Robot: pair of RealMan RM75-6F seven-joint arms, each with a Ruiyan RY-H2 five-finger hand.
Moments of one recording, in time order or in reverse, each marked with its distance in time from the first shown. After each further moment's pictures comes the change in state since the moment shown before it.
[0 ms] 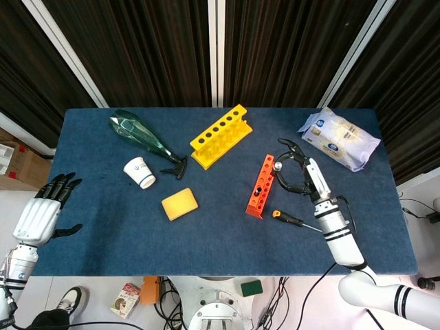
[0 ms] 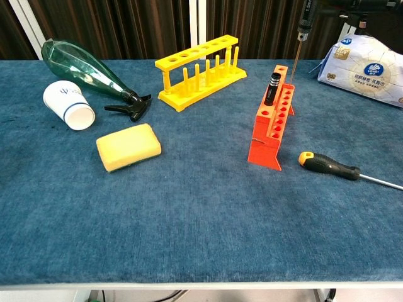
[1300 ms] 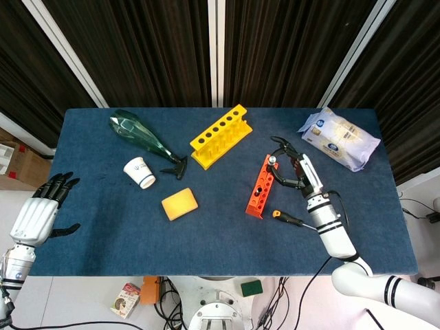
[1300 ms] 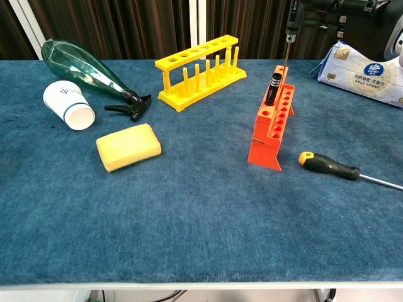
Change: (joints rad) left arm 0.000 0.012 0.001 0.004 0.001 -0.004 -0.013; right arm 0.056 -0.048 0.009 0.085 0.025 -0.054 0.147
